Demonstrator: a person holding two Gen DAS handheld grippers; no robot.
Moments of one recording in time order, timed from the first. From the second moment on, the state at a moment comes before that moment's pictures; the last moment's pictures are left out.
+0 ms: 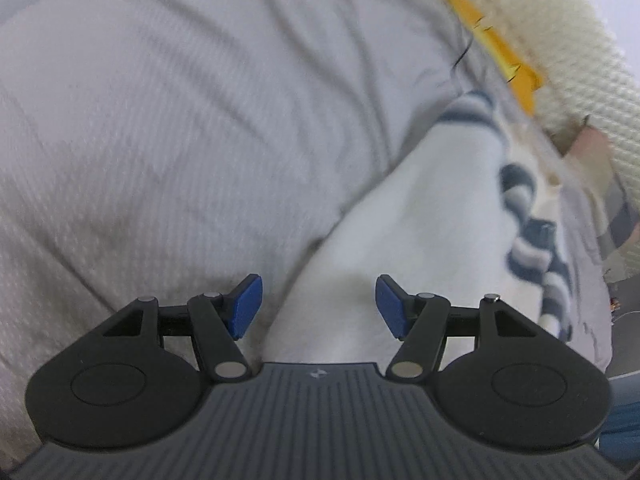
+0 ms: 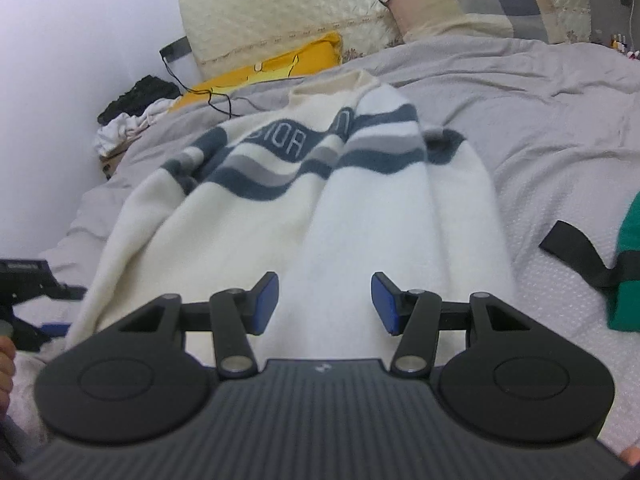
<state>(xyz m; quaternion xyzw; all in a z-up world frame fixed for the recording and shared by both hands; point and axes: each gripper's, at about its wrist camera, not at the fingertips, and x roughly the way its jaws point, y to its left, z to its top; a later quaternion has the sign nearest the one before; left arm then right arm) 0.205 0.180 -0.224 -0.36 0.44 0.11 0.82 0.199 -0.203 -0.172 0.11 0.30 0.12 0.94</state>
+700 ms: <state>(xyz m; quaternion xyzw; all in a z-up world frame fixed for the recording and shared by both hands) 0.200 0.165 -0.223 -0.36 0.45 0.15 0.80 0.238 -0.205 -0.191 0.10 0.31 0.09 0.94</state>
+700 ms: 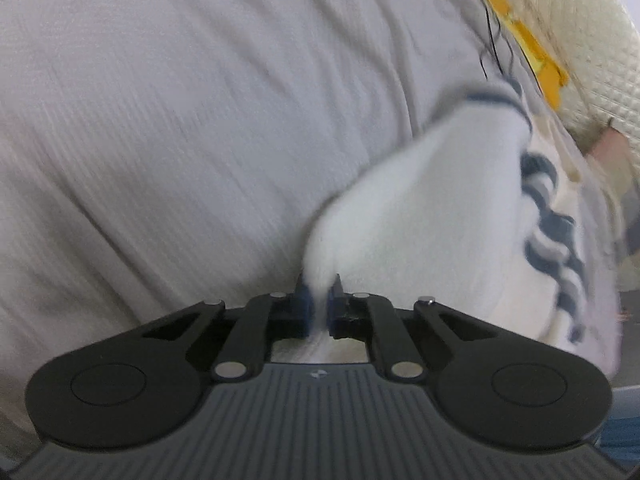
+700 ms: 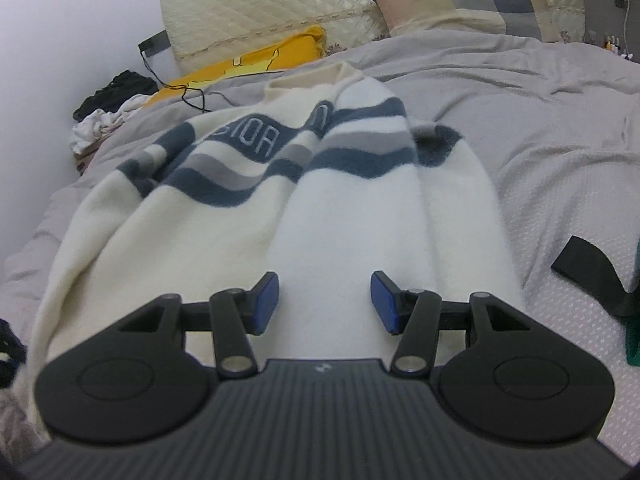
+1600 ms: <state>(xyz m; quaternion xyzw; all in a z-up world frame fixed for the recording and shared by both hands) 0.528 0.349 -0.081 0.00 0.25 0.42 0.87 0.288 -0.230 -0.196 0.12 0.26 0.07 0.96</state>
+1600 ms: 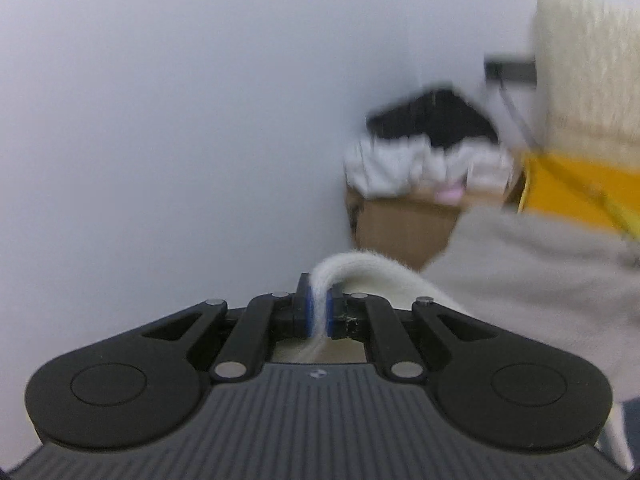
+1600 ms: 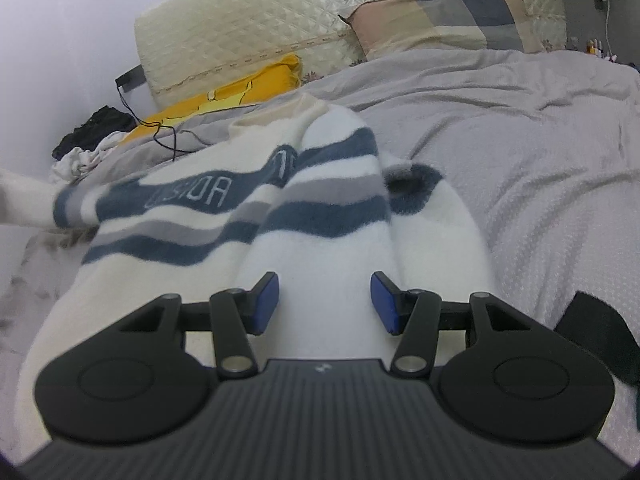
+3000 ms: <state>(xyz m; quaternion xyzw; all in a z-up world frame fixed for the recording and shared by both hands) 0.329 0.055 -0.138 -0.08 0.34 -0.03 0.94 0.240 -0.239 -0.168 0.12 0.22 0.11 0.96</state>
